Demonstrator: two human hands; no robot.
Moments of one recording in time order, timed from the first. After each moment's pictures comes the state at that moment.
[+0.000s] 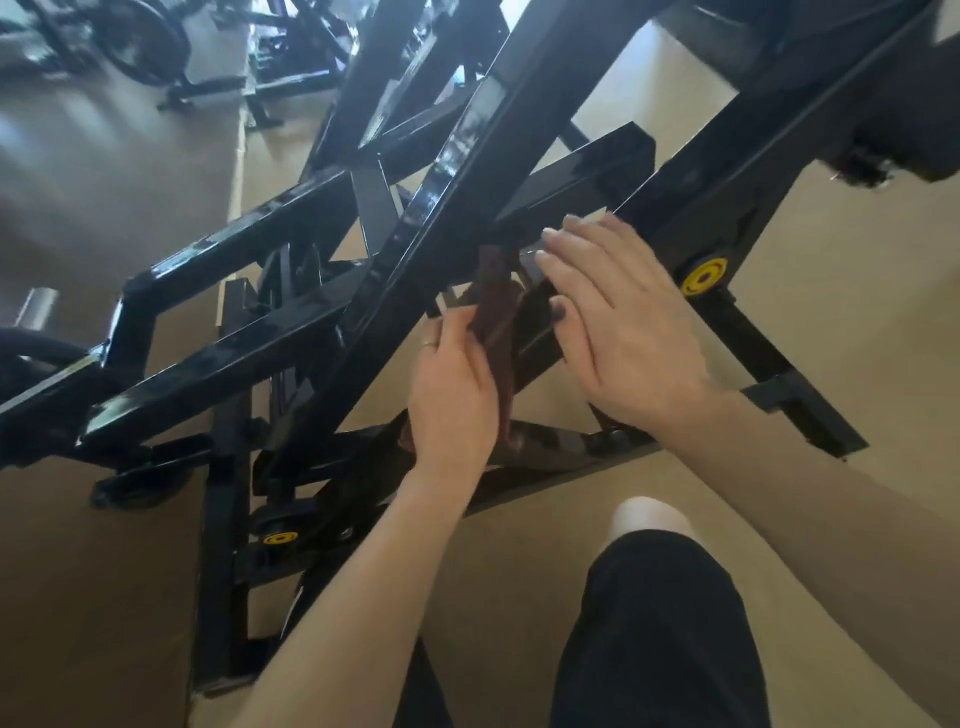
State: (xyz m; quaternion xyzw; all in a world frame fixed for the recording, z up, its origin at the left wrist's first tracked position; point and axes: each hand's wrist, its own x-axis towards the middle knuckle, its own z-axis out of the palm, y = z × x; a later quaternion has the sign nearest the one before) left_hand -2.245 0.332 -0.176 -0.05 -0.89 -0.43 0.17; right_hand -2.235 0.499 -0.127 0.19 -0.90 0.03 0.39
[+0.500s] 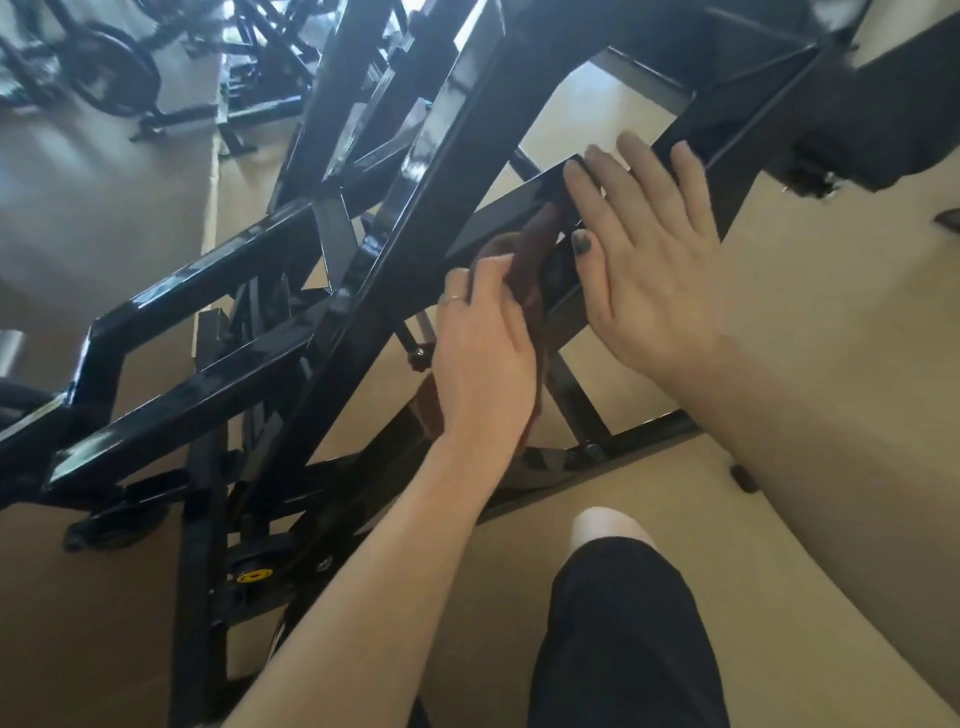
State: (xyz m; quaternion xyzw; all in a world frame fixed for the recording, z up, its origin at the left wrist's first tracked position) left_hand -2.255 0.399 -0.114 -0.12 -0.87 -0.43 0.20; right_hand -2.256 0.554 -0.085 0.07 -0.90 -0.06 0.42
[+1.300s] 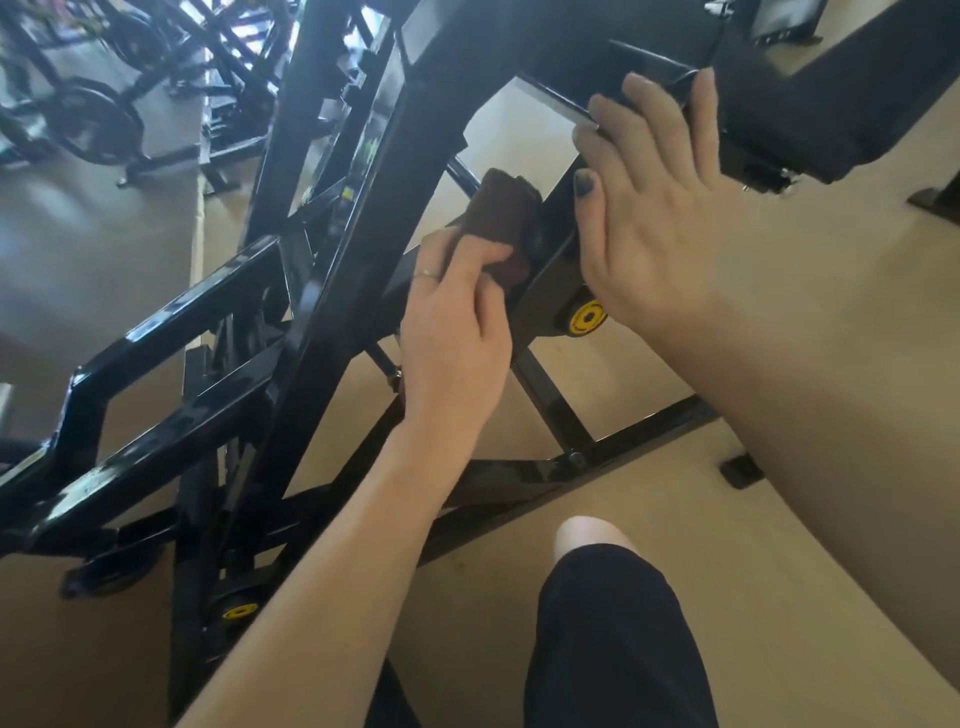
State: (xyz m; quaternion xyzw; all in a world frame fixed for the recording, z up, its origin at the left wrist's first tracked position) left_hand -2.261 0.420 -0.085 -0.22 -0.83 -0.42 0.28; right_hand -2.273 0.603 -0.064 0.02 -0.84 -0.03 0.55
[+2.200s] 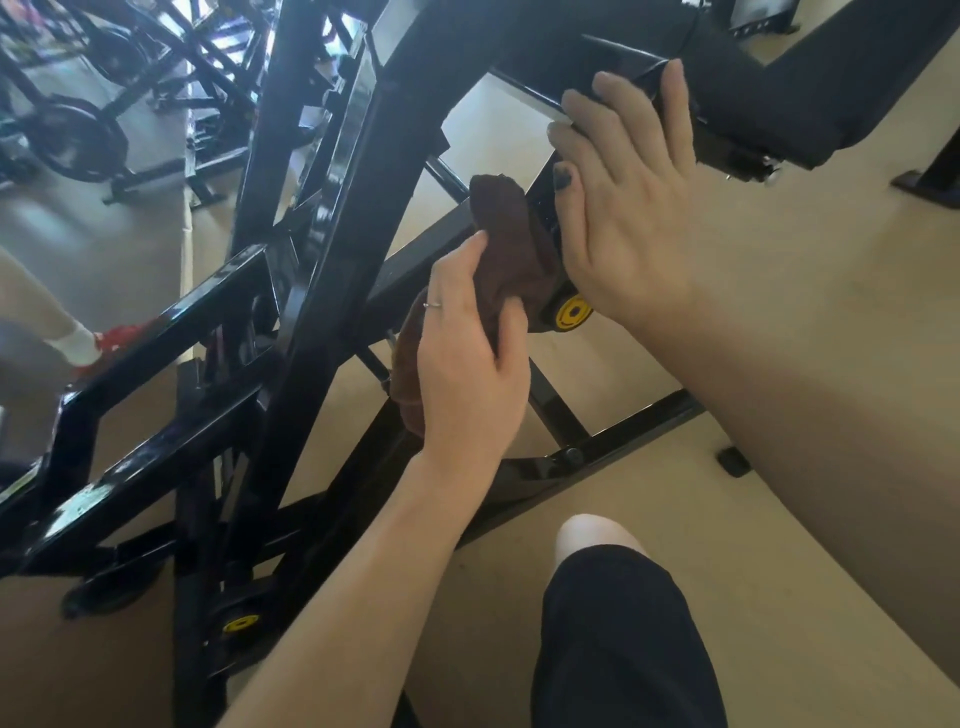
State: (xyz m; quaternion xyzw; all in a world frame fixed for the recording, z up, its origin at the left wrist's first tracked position) left_hand -2.234 0.435 -0.093 -0.23 -0.80 -0.49 0.27; right_hand -2.275 0.605 -0.067 0.05 -0.81 -0.03 0.58
